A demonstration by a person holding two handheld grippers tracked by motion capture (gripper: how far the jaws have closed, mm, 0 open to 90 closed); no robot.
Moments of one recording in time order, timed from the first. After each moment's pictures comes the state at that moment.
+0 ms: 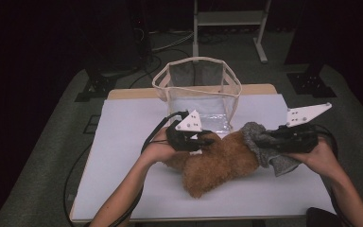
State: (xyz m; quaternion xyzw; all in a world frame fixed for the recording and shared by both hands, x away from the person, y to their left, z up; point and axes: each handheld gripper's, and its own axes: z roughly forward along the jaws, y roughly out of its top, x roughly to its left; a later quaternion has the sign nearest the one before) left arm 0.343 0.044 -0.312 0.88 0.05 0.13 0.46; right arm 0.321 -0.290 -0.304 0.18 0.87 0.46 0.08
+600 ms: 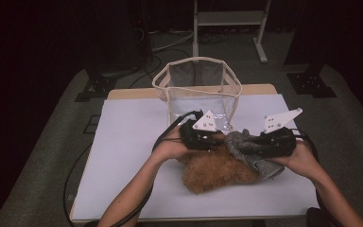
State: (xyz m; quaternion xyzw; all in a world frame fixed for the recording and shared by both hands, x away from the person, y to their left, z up) left arm 0.351 0.013 -0.321 0.89 0.04 0.13 0.43; right arm 0.331 -0.252 -0.331 0.16 0.89 0.43 0.05
